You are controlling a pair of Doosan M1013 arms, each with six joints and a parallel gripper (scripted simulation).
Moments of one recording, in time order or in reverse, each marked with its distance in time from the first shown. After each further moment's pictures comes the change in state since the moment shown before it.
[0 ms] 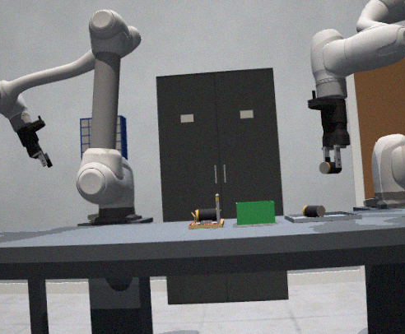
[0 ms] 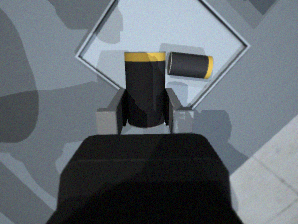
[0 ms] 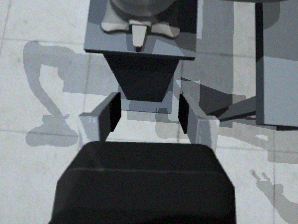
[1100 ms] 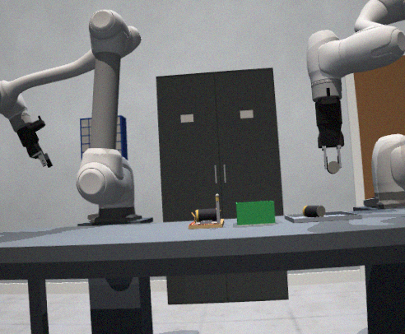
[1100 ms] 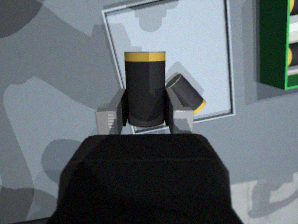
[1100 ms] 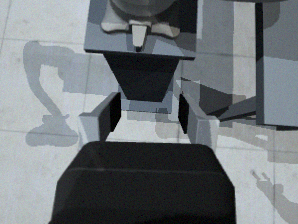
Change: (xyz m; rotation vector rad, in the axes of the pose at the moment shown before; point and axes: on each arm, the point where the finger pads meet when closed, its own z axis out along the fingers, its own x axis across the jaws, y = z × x) left arm 0.000 0.000 0.000 -0.002 0.012 -0.694; right arm 0.000 0.000 0.000 0.000 0.000 0.000
